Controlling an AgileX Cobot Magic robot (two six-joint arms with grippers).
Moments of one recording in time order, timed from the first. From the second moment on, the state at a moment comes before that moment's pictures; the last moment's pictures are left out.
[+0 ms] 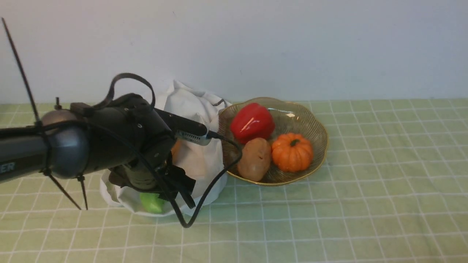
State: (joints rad) right arm 0.00 -0.01 0.03 -0.03 0.36 -0.06; left arm -0.53 1.76 -1.08 0.46 0.76 -0.62
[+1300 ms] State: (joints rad) right arm 0.00 -0.01 0.03 -0.03 0.36 -0.06; left arm -0.62 1.77 -1.69 -0.02 1.17 -0.16
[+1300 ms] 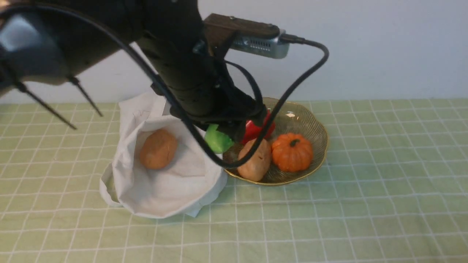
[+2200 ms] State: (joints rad) right arm 0.00 -0.01 0.03 -0.03 0.36 -0.06; left arm -0.62 2.31 -2.11 0.09 0.96 -0.12
